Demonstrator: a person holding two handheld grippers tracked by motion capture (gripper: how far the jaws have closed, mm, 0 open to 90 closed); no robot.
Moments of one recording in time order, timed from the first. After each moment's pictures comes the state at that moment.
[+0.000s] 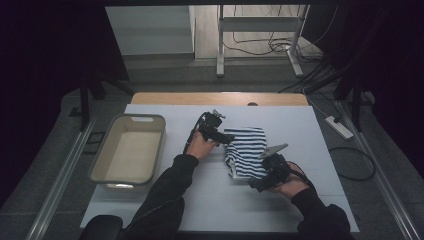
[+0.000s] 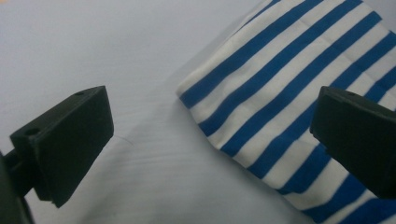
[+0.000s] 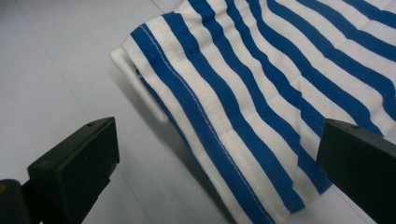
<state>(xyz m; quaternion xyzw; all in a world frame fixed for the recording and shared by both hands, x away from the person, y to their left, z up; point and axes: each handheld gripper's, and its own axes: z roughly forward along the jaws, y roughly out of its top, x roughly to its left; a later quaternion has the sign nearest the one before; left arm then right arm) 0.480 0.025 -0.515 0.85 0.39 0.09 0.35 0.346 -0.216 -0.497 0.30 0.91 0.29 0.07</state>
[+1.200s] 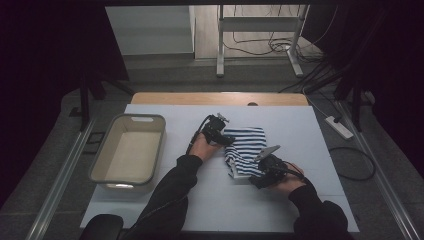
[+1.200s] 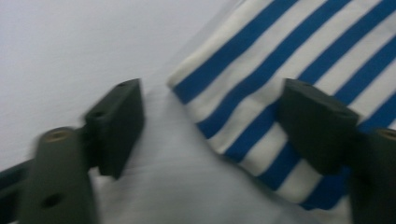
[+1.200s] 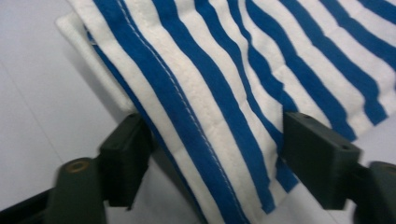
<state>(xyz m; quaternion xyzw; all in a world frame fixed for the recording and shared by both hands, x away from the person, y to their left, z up) 0.482 0.013 -0.530 0.87 0.36 0.09 0.33 0.354 -0.211 -0.510 0.28 0.92 0.23 0.12</state>
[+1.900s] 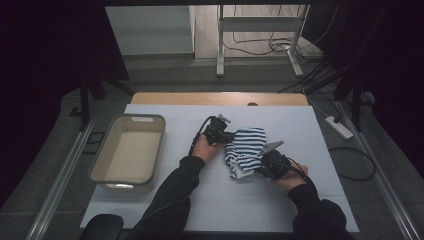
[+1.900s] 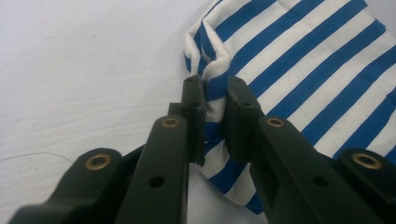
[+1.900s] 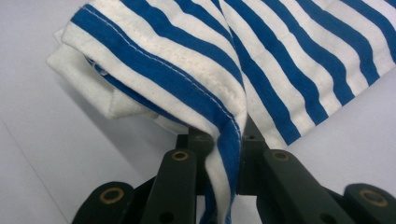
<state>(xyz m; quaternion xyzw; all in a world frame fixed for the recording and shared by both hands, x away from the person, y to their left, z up) 0.479 0.011 -0.530 0.86 0.36 0.05 0.37 0.363 -0.217 -0.501 0.29 0.92 0.24 0.13</state>
